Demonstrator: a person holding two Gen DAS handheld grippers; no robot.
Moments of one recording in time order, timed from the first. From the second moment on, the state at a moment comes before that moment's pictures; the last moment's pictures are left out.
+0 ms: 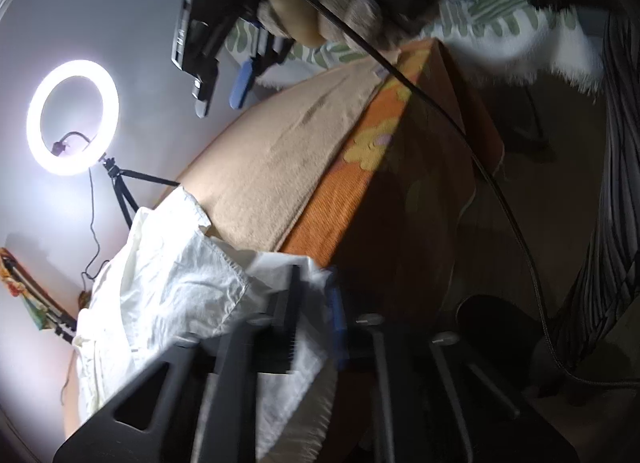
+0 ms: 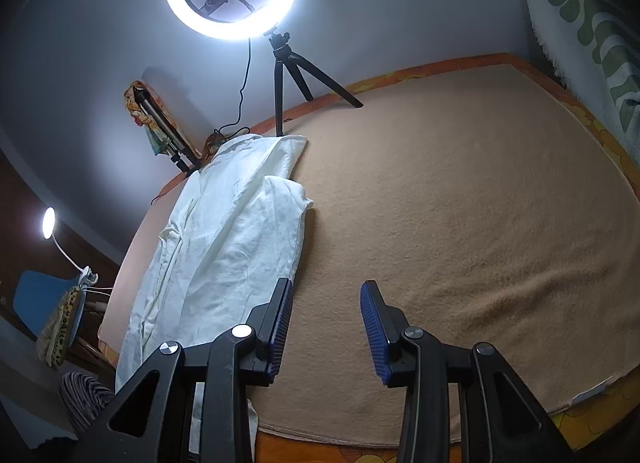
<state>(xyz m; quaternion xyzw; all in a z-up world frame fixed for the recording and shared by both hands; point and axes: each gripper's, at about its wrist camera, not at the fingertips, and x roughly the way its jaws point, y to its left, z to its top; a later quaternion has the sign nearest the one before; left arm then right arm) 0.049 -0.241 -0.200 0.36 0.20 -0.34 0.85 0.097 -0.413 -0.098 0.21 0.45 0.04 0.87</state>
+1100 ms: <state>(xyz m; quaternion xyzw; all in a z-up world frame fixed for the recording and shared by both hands) 0.069 -0.152 -0.149 0.02 0.28 -0.37 0.89 0.261 -0.354 -0.172 0.20 0.53 0.08 0.82</state>
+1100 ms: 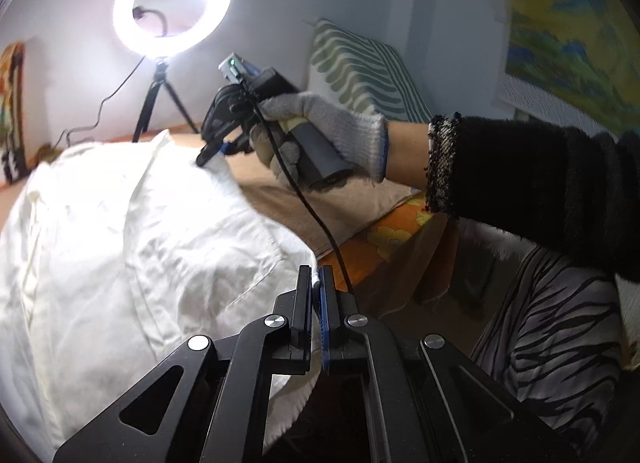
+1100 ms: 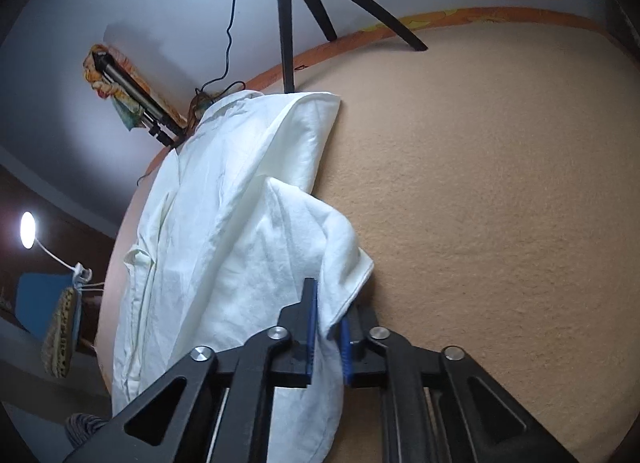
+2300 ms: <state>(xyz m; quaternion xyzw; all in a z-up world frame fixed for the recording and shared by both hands) 0.056 -0.055 -0.163 -0.05 0.32 -0.25 0.91 0.332 -0.055 -0.160 -0.17 0.55 0.10 0.81</state>
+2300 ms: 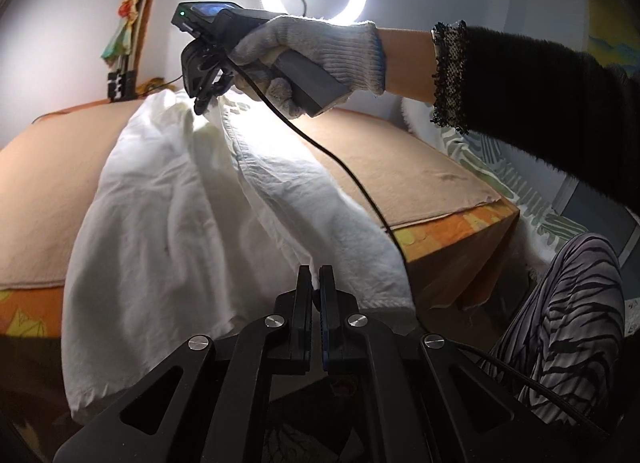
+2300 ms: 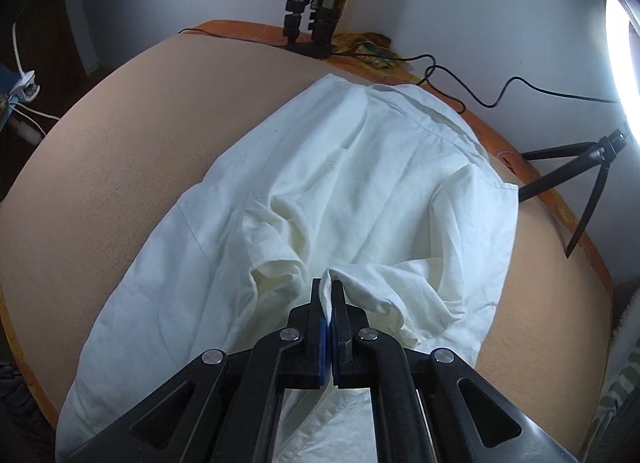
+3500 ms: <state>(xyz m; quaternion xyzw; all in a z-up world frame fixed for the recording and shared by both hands) 0.118 -0.014 -0.122 0.00 0.38 -0.31 0.87 0.062 -0.193 -0.145 0.12 0.55 0.19 0.80</state>
